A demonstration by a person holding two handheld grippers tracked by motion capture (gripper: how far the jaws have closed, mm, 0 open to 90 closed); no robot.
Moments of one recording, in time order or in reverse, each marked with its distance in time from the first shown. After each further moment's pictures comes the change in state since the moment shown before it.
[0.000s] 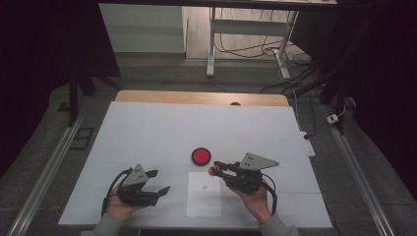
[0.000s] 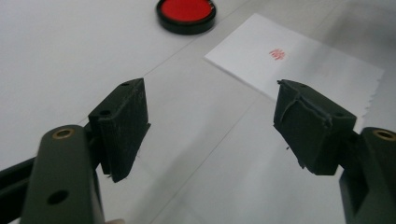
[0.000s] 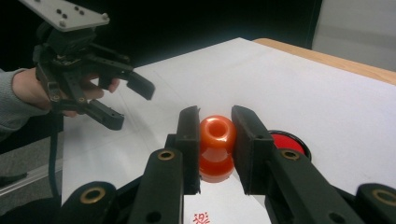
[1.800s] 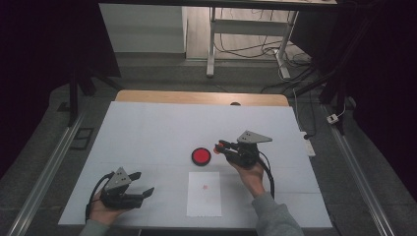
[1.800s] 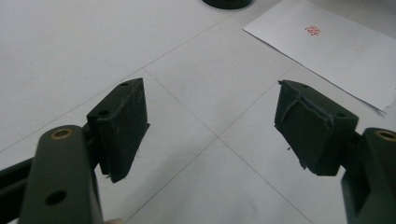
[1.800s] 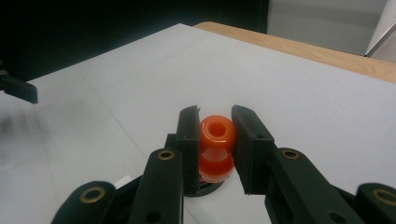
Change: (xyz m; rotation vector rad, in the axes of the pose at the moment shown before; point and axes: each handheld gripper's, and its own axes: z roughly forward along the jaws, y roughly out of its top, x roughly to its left) left arm 0.015 -0.022 -0.024 0.015 0.067 -0.047; right arm -0.067 0.007 0.036 0.069 -0.162 0.081
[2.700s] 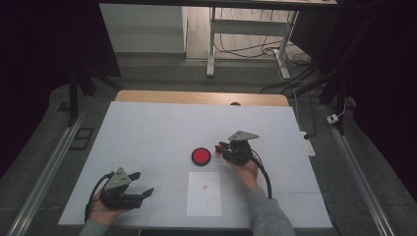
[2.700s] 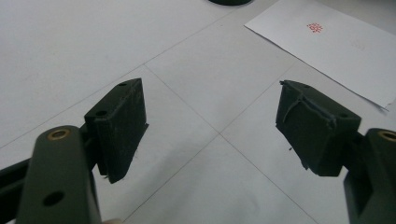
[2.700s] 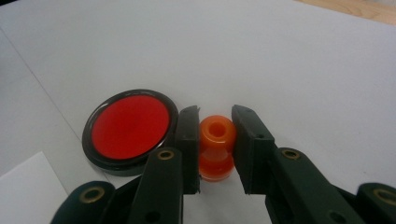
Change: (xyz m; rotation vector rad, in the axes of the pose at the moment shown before) left arm 0.002 -0.001 0.000 0.010 0.000 -0.005; right arm -0.024 -0.026 0.042 0.158 -0.114 -0.003
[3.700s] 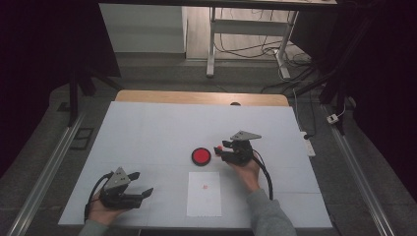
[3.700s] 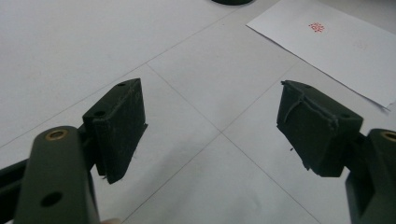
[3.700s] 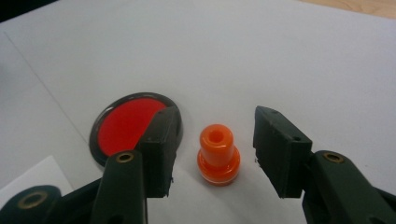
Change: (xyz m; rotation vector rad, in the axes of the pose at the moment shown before) left arm 0.001 -0.001 -0.001 0.001 0.000 -0.004; right arm -0.002 -0.001 -0.005 -0.015 0.018 0.043
